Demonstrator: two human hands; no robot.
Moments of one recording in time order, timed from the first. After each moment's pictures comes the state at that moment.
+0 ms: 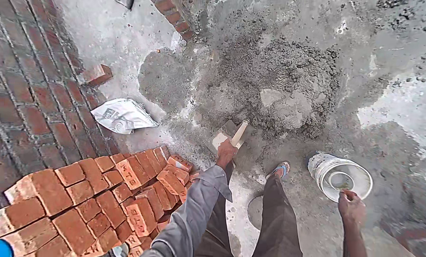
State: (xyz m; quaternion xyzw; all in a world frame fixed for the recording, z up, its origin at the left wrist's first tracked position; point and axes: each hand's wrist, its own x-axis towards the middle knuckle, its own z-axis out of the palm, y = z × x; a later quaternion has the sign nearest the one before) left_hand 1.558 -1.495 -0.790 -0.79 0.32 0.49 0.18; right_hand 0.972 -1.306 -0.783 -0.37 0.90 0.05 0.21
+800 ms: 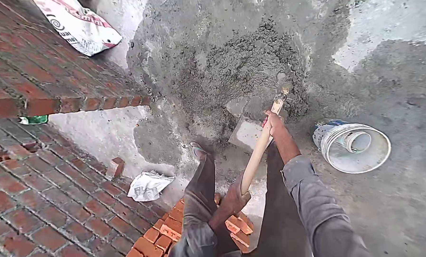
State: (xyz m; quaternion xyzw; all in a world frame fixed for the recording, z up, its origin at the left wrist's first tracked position) left_hand 1.443 -1.538 -0.682 -0.57 0.53 0.59 0.22; right_hand 1.158 -1.682 -0.856 0.26 0.66 -0.38 0.59
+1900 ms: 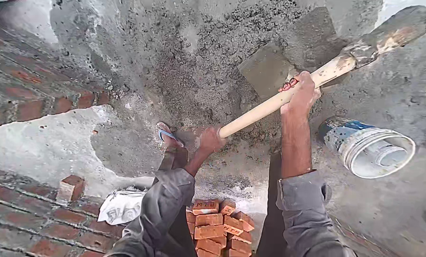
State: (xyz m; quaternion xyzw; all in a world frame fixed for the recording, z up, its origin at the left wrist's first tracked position) left_hand 1.525 -1.841 -0.919 -0.51 0.69 0.44 0.28; right_hand 1.223 -1.871 -0.842 0.12 0.70 -0.64 0.30
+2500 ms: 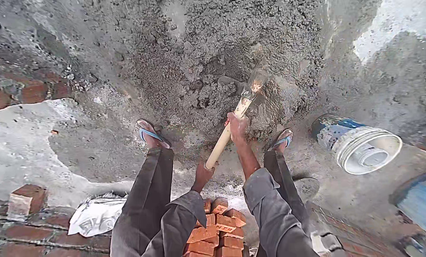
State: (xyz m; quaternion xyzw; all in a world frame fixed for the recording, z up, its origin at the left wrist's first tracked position) left_hand 1.675 -1.617 -1.037 -0.64 0.50 0.51 0.27; right_hand 1.409 -1.772 -1.037 0.08 0.75 -0.46 0.47
